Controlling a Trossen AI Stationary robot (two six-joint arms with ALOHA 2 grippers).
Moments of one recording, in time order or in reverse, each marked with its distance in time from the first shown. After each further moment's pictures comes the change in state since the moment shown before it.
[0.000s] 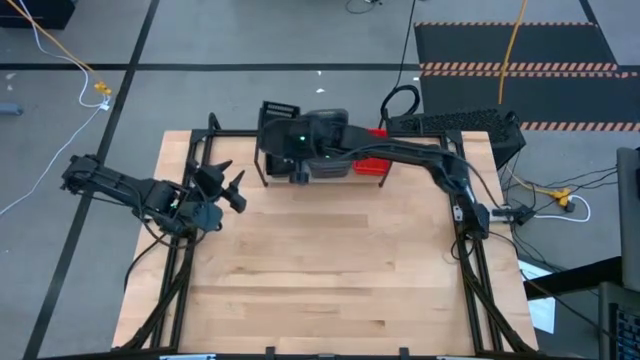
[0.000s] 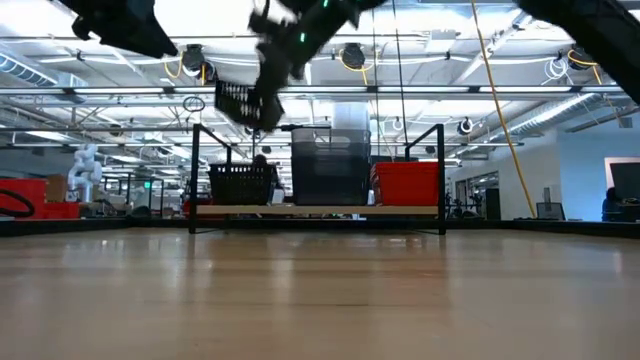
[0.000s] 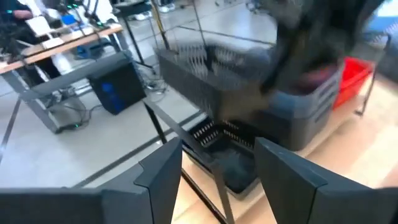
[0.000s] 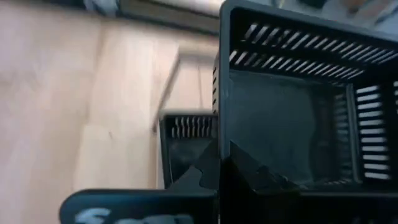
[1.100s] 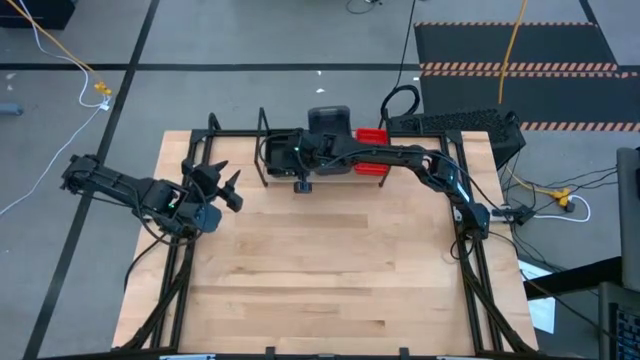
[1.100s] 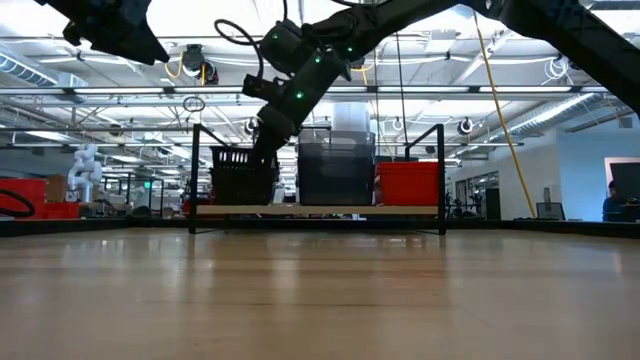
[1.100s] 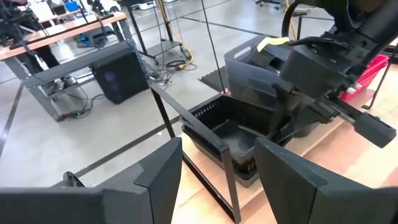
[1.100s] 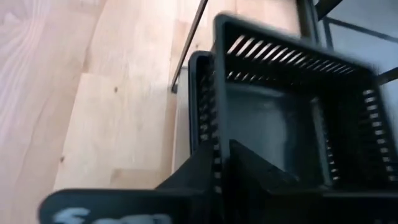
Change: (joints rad) left arm -0.005 -0.014 0.000 -0.130 0.006 -0.141; right arm -0.042 0.113 -0.129 0.085 -0.081 -0.063
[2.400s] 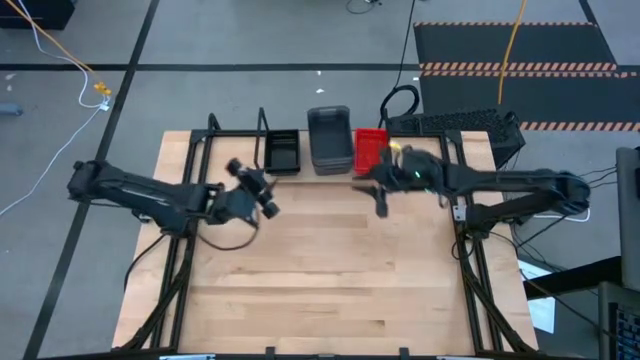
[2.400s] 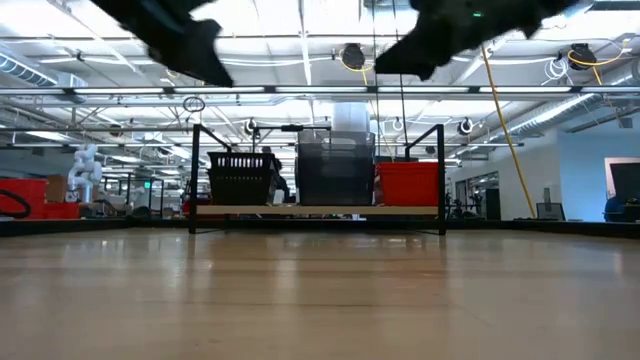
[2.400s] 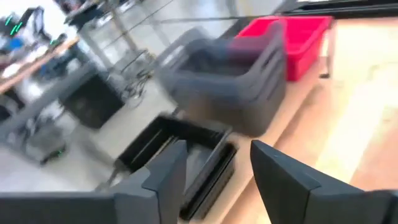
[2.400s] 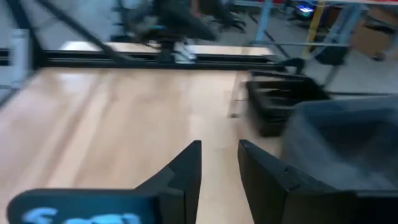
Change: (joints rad) left arm 0.193 0.270 -0.039 0.646 0.270 0.607; right arm 0.084 -1.089 -1.170 0.540 -0.080 0.315
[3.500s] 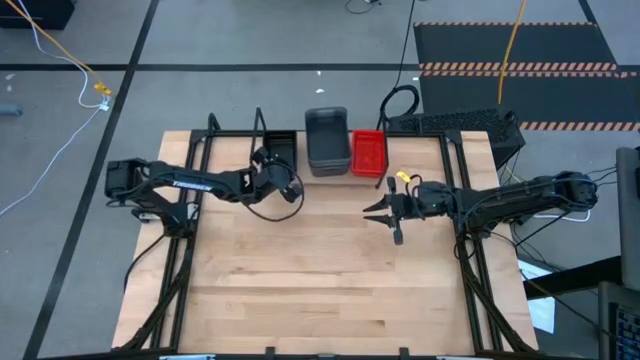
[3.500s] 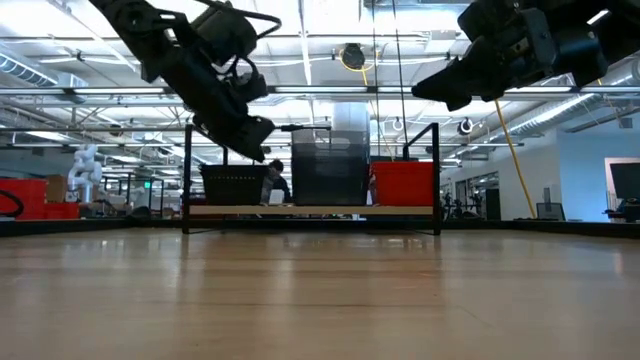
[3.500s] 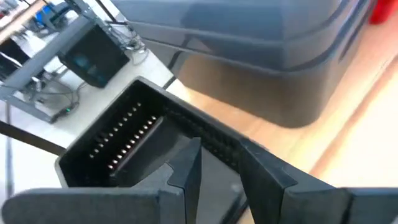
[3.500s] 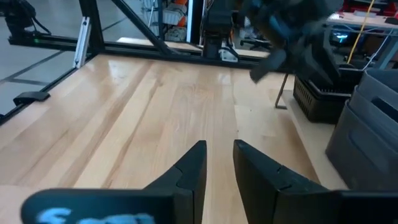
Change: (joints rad) left arm 0.337 0.384 0.001 0.324 0.236 0.123; right arm 0.167 -0.130 -0.417 0.393 0.003 0.006
